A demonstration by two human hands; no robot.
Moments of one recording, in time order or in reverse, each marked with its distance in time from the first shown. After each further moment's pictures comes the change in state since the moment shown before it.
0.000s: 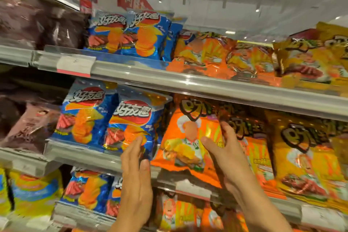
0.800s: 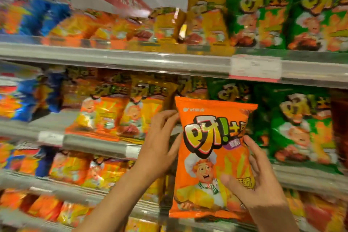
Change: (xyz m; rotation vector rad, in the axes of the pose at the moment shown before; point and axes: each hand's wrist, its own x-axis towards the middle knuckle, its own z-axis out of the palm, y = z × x) left_hand -0.129 0.189 0.376 0.387 -0.416 0.315; right_hand -0.111 0.057 -0.482 0.017 -0.028 -0.043
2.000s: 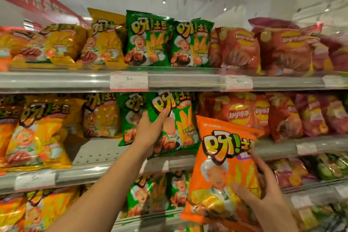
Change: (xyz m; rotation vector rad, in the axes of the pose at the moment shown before) left_hand 0.096 0.173 0.152 -0.756 -0.130 -0.575; right_hand -0.092 -0.014 -0.233 -0.041 0.417 0.147
